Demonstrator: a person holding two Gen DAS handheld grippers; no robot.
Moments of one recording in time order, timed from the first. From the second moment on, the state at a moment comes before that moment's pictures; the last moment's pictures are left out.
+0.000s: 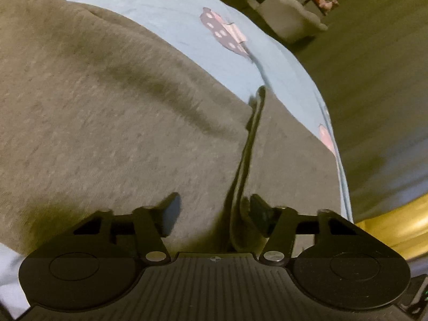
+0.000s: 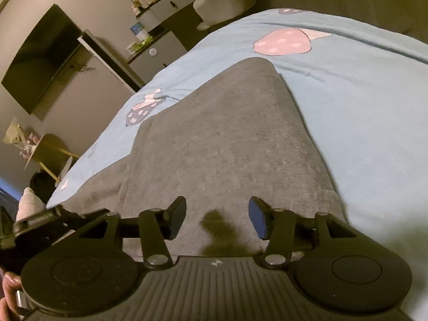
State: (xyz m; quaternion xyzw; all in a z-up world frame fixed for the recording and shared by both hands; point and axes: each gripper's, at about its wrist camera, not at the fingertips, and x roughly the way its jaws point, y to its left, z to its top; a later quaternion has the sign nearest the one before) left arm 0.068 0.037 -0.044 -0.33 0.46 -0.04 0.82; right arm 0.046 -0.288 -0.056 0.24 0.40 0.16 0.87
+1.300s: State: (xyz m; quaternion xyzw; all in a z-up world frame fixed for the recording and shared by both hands) left arm 0.124 0.015 -0.095 -0.45 0.51 -0.11 0.72; right arm 0.061 -0.316 -0.080 0.38 0.37 0.21 0.82
